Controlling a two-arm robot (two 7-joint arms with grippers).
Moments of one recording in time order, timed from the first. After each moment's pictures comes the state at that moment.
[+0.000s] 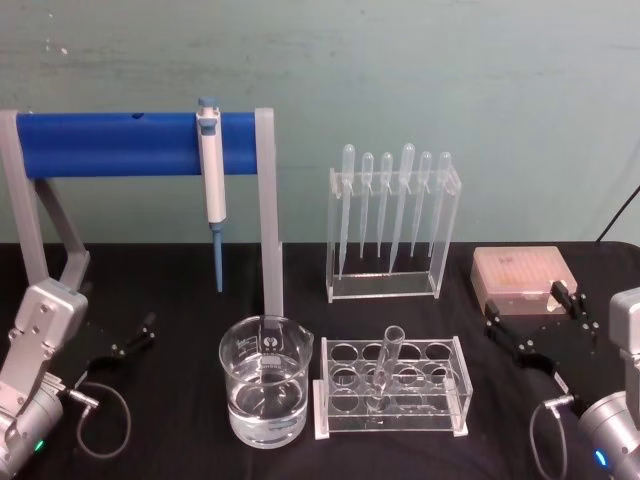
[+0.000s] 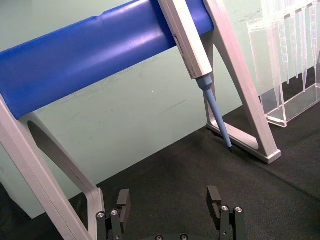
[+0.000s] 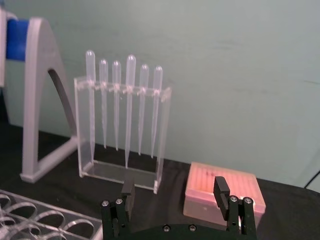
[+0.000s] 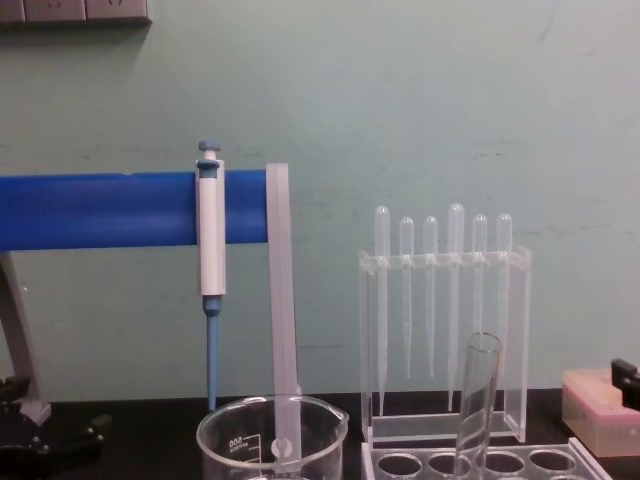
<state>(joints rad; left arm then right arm) -0.20 0.60 0.45 -1.41 -0.25 -0.12 0.03 -0.01 0.28 -0.08 -1.57 0.11 -0.11 0.15</state>
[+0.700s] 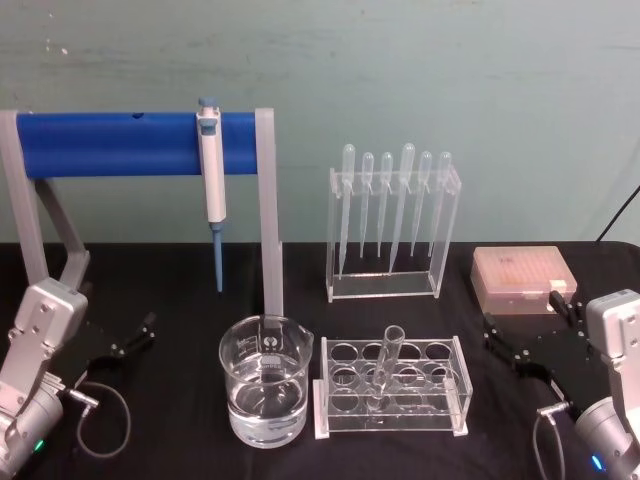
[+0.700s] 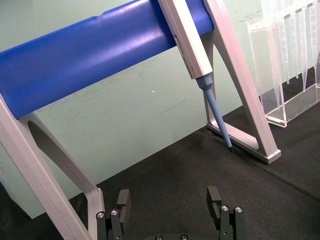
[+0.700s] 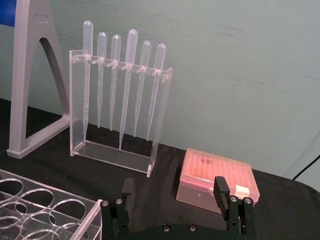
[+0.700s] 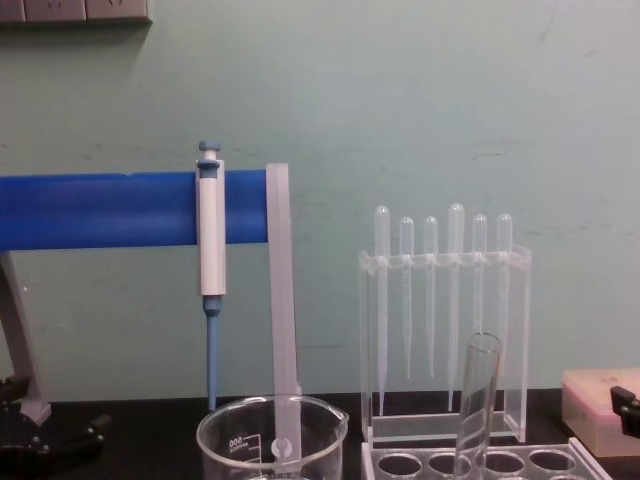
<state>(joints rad) -0.20 0.60 0.45 -1.41 -0.25 -0.12 0.03 0.00 0.26 -0.07 -1.56 0.01 -0.07 0.14</state>
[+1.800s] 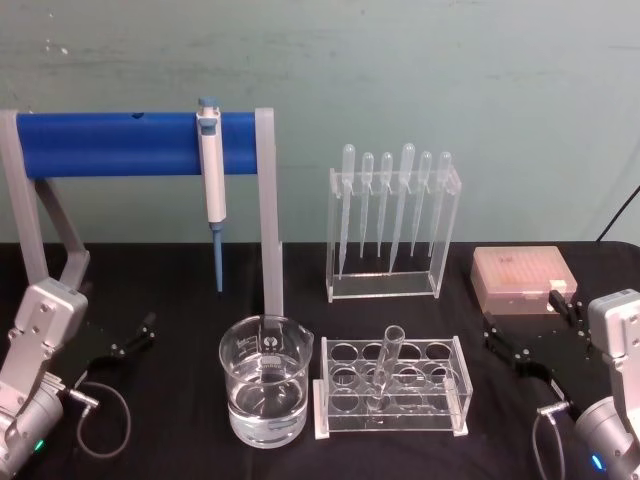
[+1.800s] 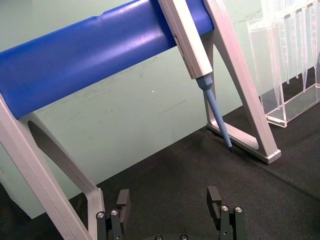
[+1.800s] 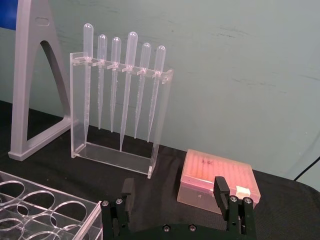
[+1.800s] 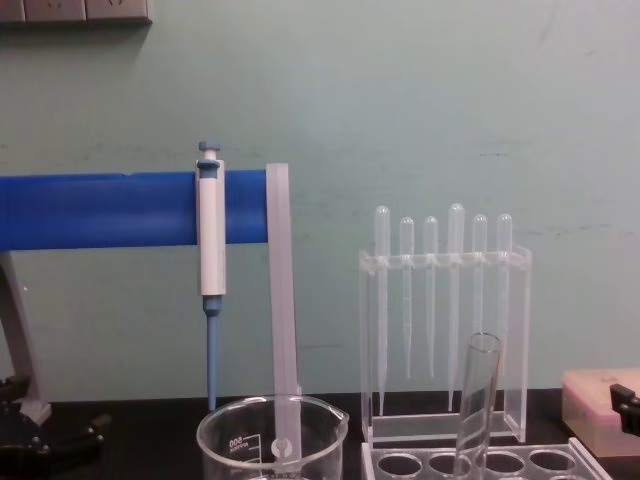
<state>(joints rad) -0.20 0.60 0.45 -1.41 -0.25 -0.12 0.03 0.00 0.26 -0.07 -1.56 0.02 -0.08 0.14</state>
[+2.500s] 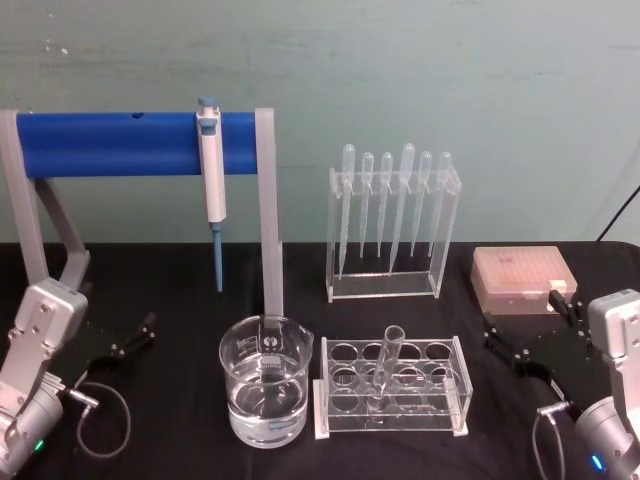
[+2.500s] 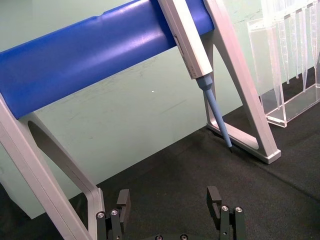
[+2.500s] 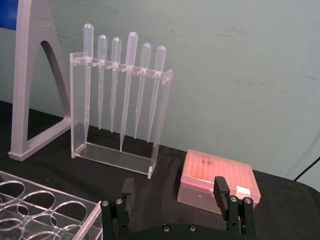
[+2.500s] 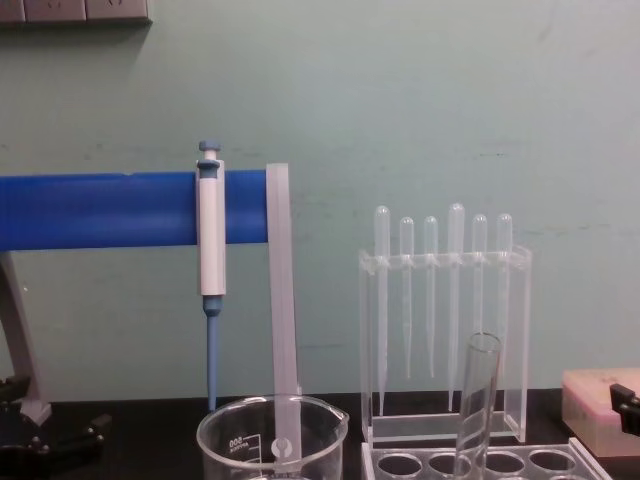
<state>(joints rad) -0.20 0.60 0.45 -1.41 -0.25 -0.12 0.03 0.00 0.26 -0.07 -1.56 0.02 -0.08 0.15</state>
